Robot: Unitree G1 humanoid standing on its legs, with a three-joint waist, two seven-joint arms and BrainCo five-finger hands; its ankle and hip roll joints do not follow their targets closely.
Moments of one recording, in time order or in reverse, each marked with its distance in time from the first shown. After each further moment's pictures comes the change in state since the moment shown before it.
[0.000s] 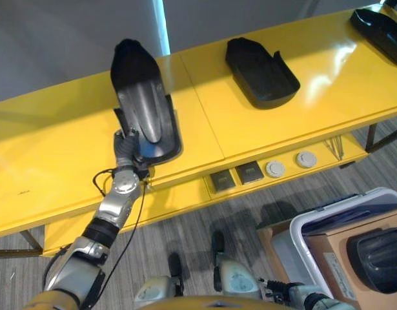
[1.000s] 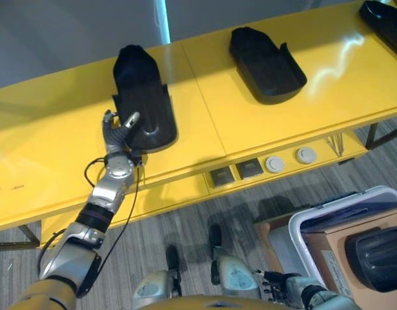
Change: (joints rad) left arm -0.099 0.066 0.026 0.006 0.086 0.169 0.091; right arm -0.046 0.000 0.028 -0.004 0.022 -0.021 -0.001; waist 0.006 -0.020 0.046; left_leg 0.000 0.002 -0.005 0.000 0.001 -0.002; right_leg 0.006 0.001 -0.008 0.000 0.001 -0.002
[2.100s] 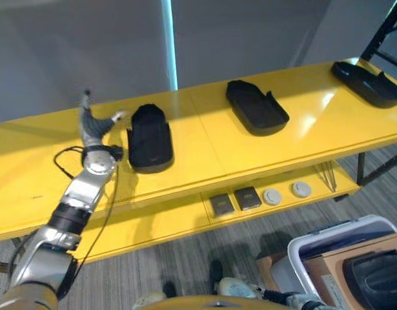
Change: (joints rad) left arm 0.083 0.204 0.082 -0.287 0.267 0.048 -0.052; right arm 0.091 0.039 -0.040 0.030 -0.018 0.010 0.000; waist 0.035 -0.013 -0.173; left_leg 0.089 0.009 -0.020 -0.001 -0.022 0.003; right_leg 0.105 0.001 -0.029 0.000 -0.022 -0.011
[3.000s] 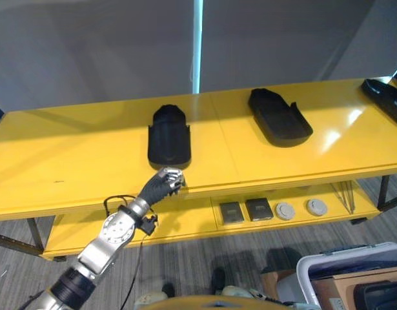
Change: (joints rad) left arm 0.425 -0.070 -0.274 -0.229 -0.194 -0.236 -0.701; right arm 0.029 0.024 -0.054 0.020 0.047 -0.018 -0.040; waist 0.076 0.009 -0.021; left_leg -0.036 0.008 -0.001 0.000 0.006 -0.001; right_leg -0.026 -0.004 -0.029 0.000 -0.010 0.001
